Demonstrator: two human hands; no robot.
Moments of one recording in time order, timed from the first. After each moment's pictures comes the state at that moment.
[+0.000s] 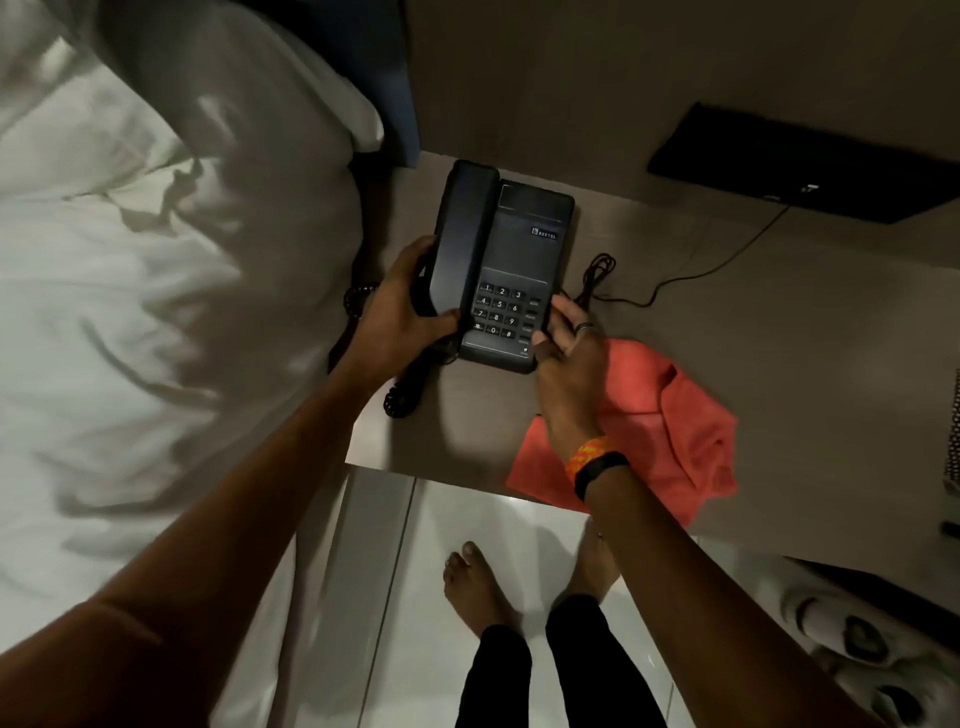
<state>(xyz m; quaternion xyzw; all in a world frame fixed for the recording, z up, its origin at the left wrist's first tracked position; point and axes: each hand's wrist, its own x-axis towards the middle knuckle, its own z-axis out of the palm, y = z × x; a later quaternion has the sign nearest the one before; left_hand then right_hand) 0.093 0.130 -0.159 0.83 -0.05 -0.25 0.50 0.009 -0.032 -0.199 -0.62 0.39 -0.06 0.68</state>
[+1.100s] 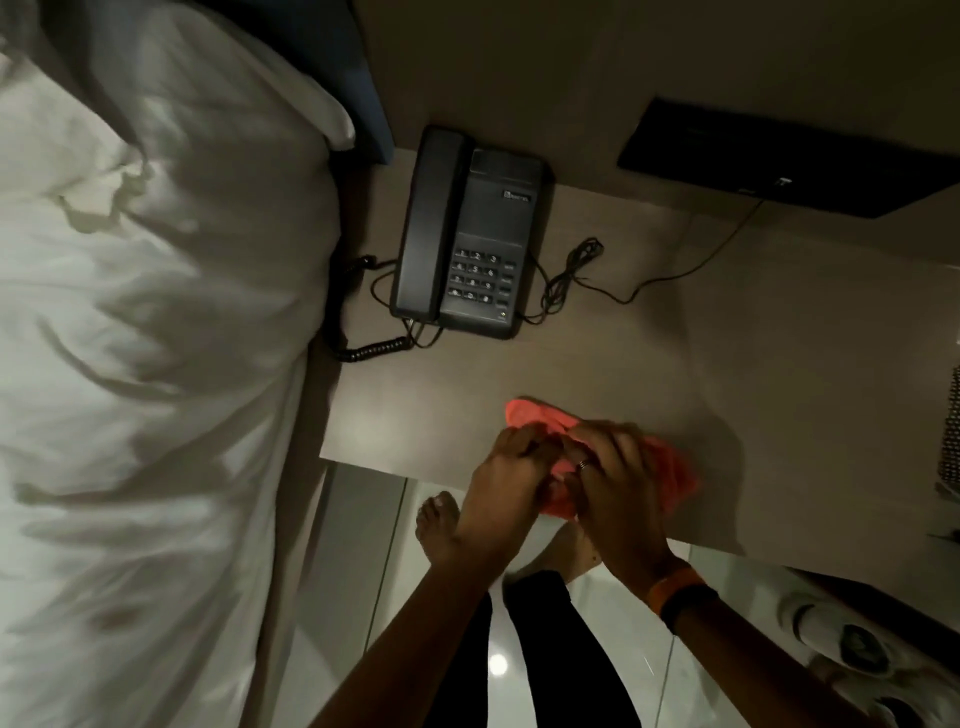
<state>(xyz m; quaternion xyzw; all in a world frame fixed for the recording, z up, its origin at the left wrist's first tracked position) -0.092 0.033 -0.185 0.89 -0.23 -0.28 0.29 -0.152 -0.116 -0.212 -0.99 0.01 0.03 0.16</state>
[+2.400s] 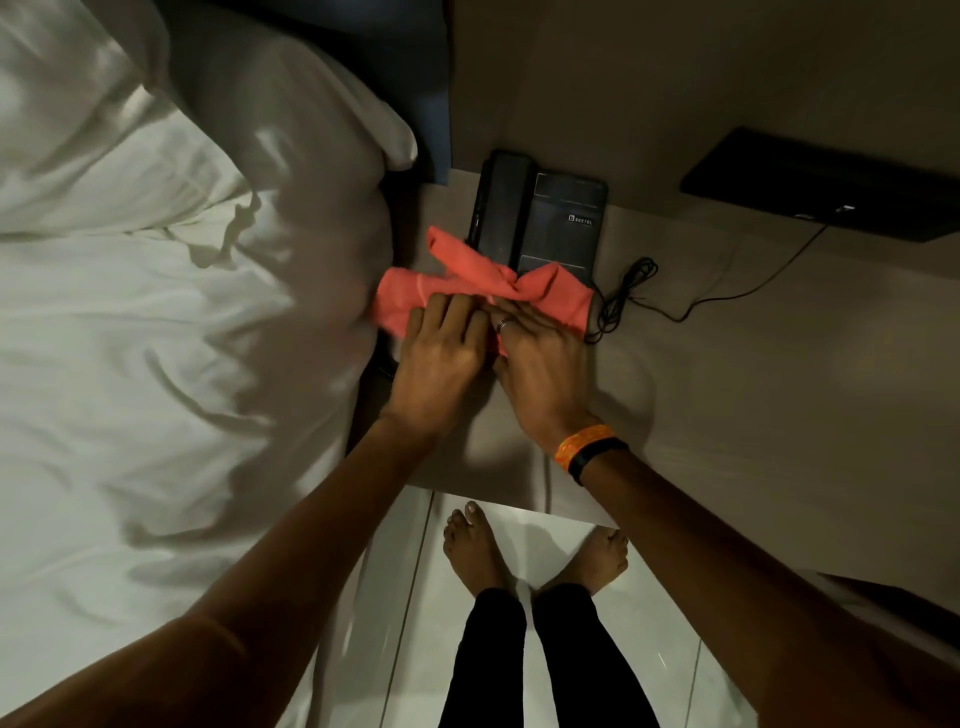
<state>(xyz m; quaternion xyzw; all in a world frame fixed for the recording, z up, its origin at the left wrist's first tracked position) 0.069 0.131 -0.174 0.94 -0.30 0.07 0.13 0.036 0.005 -0.165 -0.98 0.01 -0.04 0.18</state>
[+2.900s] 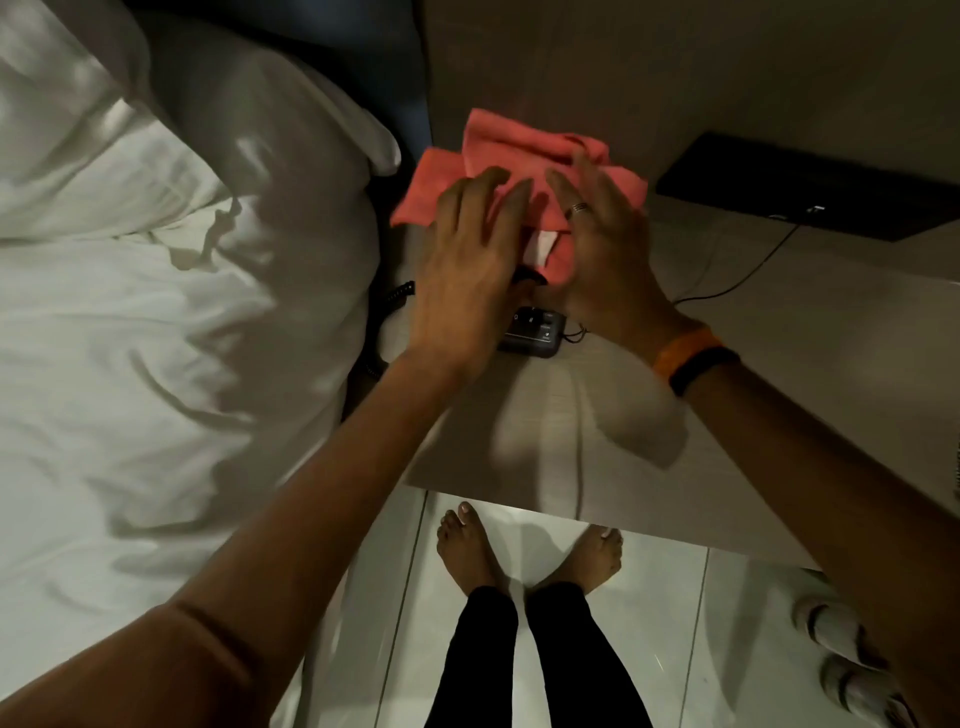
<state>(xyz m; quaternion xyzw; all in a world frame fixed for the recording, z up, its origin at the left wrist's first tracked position) 0.112 0.075 -0.104 0.95 -0.24 0.06 0.20 0.094 -0.086 -0.112 -0.97 0.02 0.07 0.25</state>
